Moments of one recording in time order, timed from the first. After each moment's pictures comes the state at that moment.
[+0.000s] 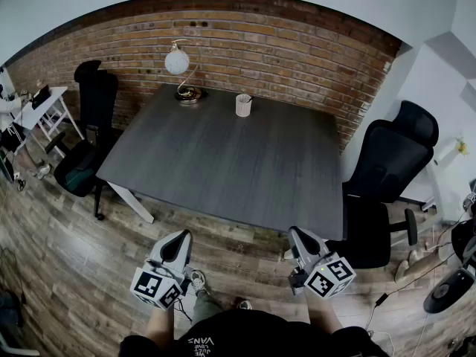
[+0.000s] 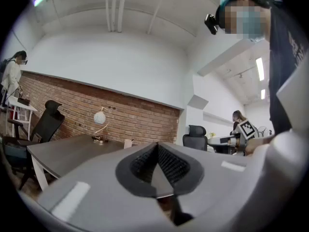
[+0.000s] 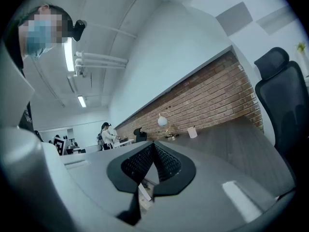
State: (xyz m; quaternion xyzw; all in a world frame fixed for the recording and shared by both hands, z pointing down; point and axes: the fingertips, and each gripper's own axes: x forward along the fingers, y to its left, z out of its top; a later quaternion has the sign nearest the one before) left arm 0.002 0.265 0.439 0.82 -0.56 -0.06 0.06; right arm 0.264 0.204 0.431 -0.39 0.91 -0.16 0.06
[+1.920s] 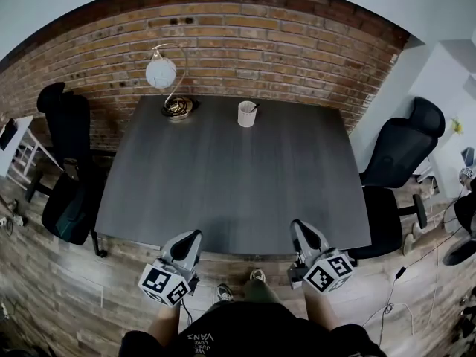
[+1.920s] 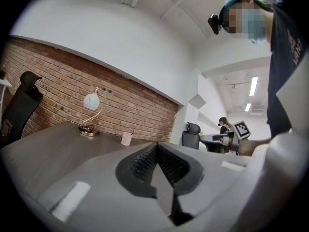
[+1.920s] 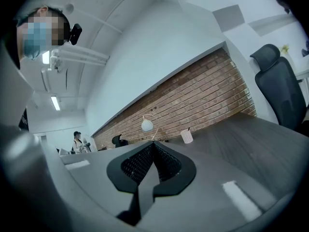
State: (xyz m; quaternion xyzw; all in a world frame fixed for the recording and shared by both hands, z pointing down) left arm -0.135 0.073 0.474 0.89 -0.44 -0.04 0.13; right arm 0.116 0.056 0.440 -0.50 0.84 -0.18 0.08
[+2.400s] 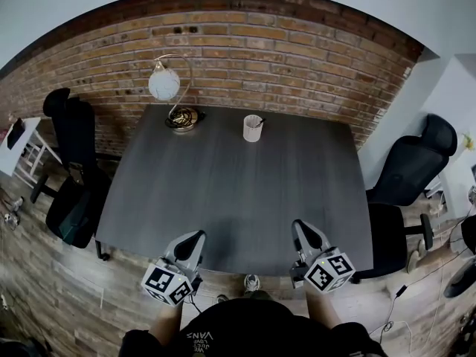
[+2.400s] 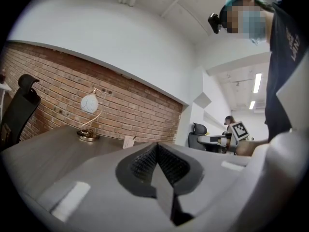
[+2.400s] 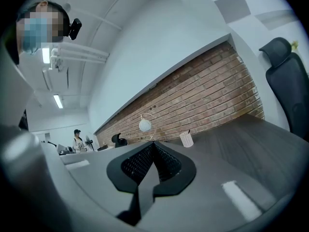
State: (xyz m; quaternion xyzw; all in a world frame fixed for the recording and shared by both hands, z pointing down) left arm -0.111 0.013 0.467 0.88 -0.46 -0.04 0.12; right arm 0.135 -0.021 0.442 -0.48 0.86 -0.18 0.07
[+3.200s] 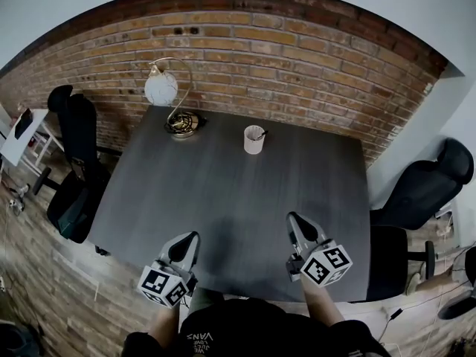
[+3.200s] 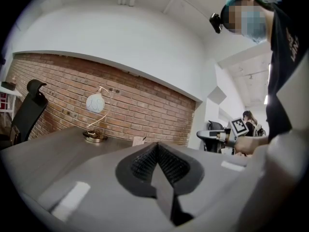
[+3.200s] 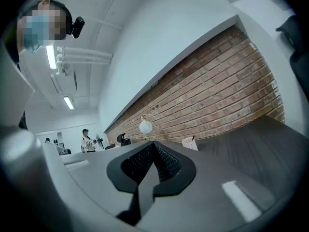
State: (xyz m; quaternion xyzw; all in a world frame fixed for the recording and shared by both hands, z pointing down) left arm -0.091 -0.056 0.482 0.84 -0.53 -0.03 0.12; right arm 0.152 -0.133 0.444 -0.42 0.89 -0.17 0.07
